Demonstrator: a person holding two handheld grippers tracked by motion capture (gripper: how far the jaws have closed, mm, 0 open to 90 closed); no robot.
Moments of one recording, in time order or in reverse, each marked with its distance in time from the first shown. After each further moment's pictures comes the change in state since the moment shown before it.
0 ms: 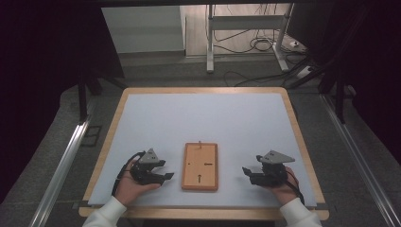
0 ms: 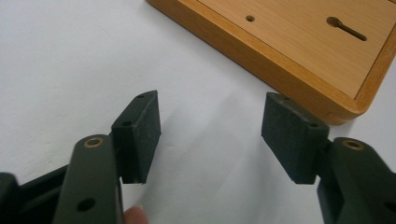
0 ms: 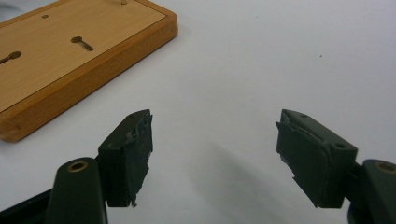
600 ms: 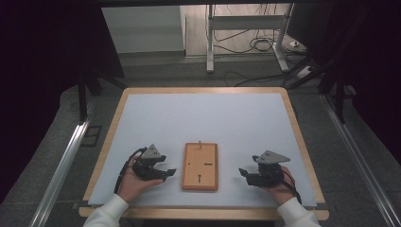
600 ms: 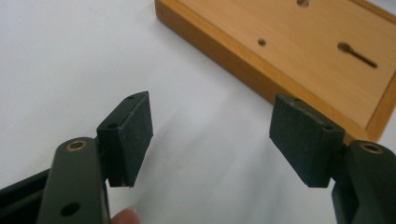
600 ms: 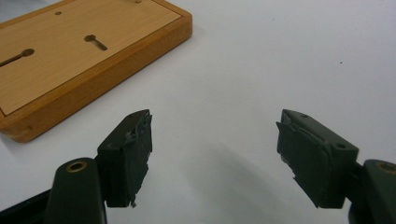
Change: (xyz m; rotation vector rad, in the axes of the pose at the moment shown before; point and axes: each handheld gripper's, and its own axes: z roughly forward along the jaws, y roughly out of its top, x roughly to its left) left arm 0.004 0.014 0.005 -0.016 0.016 -0.027; right arm 0.007 0.003 0.006 0.007 0.026 -0.028
